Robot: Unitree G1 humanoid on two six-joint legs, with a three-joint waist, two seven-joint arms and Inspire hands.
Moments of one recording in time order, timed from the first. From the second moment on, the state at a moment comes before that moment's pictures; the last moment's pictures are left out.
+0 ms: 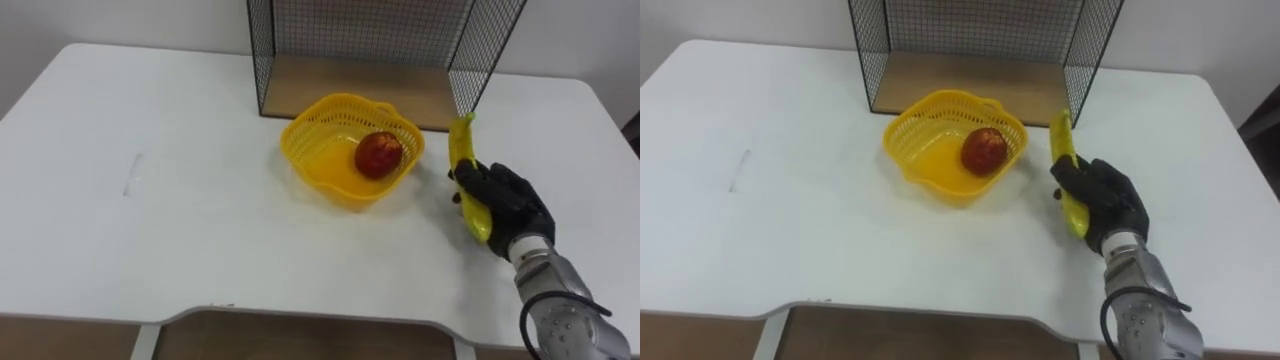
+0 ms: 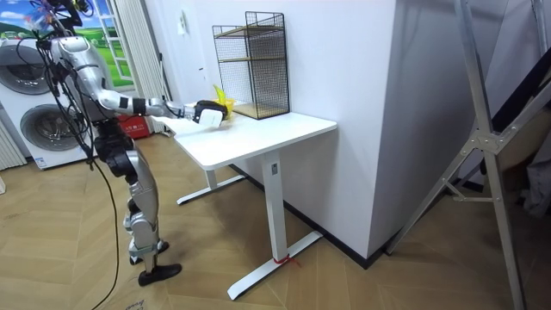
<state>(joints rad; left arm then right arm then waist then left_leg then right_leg) 0.27 0.17 0.11 1.00 0.42 0.15 0.16 -0.10 -0.33 -0.06 0.39 0.85 0.06 -0.04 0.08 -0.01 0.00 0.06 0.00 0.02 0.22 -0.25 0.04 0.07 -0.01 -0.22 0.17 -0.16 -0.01</state>
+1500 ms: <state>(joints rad) 0.23 0.20 0.05 0.98 0.43 0.16 0.14 -0.21 -0.35 0.00 0.06 0.17 0.06 -0.03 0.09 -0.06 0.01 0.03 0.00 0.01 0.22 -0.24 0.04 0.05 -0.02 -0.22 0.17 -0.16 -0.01</state>
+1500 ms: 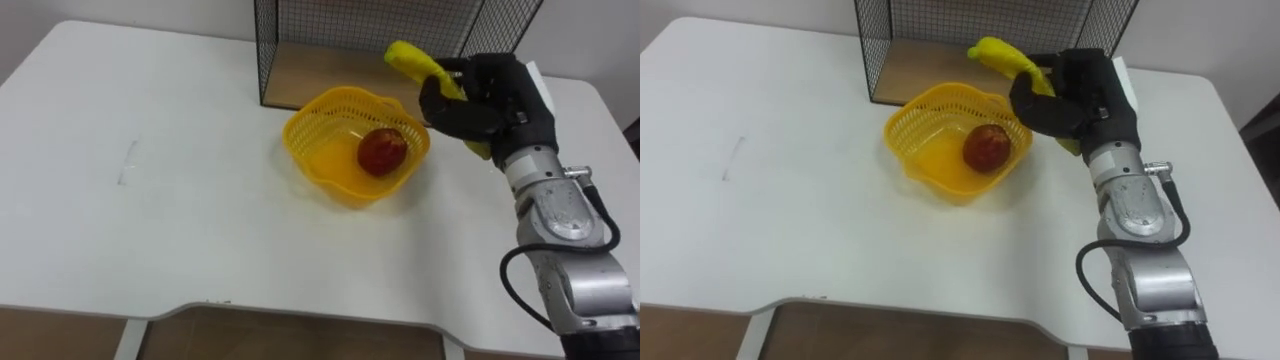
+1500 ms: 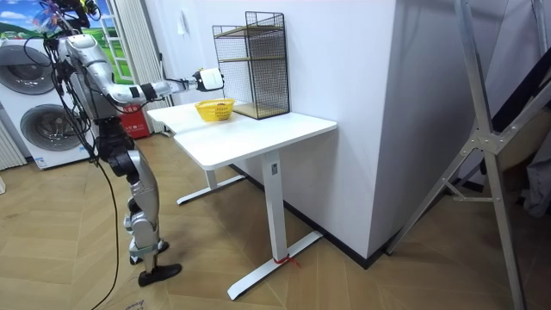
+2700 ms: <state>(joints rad) 0.21 0.20 0.05 0.96 0.43 0.19 0.14 -0.26 -0.35 0.11 0.23 0.08 0.09 -0.03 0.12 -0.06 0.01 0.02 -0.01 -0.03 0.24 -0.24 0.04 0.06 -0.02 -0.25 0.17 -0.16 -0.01</state>
